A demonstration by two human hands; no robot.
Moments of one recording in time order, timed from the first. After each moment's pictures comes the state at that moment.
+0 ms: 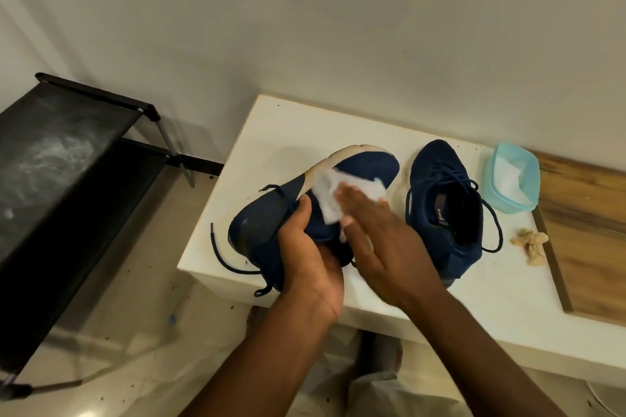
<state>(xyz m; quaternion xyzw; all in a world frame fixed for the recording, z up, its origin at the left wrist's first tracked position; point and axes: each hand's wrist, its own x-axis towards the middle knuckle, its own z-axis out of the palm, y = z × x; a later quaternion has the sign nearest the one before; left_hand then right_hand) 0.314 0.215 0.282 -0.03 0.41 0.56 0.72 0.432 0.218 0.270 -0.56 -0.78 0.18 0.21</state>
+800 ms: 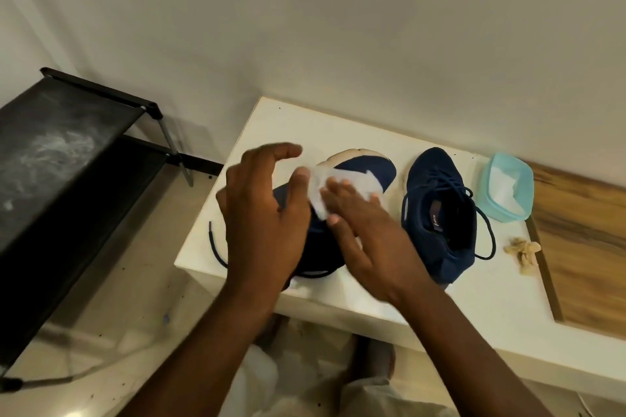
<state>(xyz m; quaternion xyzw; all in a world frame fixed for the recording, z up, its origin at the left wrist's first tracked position) 0.258 0.216 0.320 0.52 0.64 0.52 0.22 0.418 0.233 0.281 -0.51 -0.81 0.20 0.18</state>
